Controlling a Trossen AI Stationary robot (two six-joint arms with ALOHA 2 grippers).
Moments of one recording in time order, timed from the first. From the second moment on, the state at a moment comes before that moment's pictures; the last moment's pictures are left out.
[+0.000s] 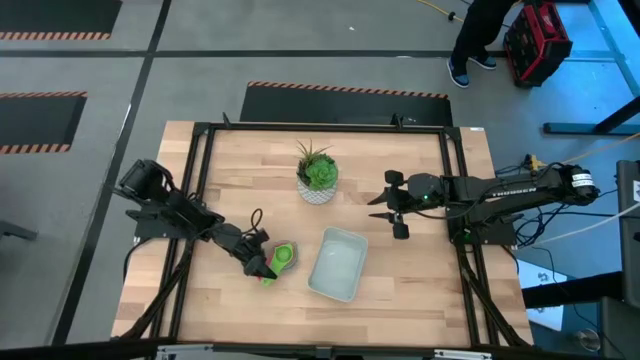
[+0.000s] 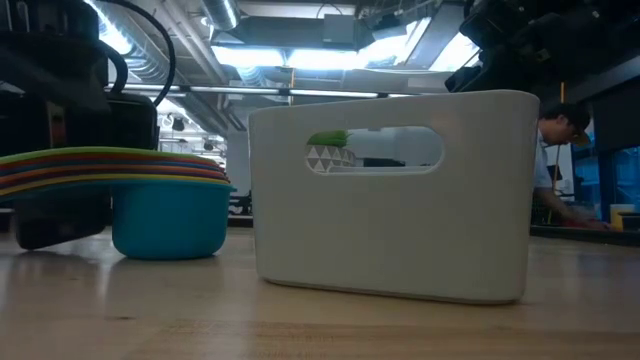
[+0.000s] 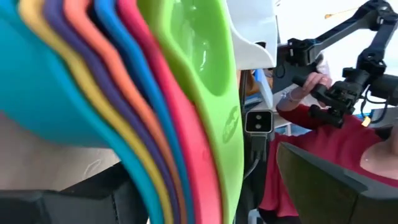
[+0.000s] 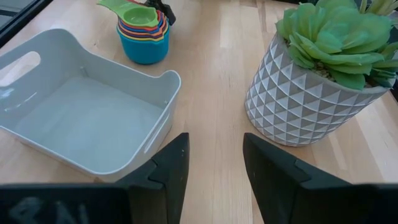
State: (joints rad) left arm -0.43 1.65 0.17 1.17 0.10 -1.27; right arm 0.00 1.01 0.54 -0.07 -0.03 -0.14
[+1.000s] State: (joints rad) left arm -0.43 1.67 0.19 1.19 0.07 -1.27; right arm 0.00 1.01 0.54 -0.07 -0.03 -0.14
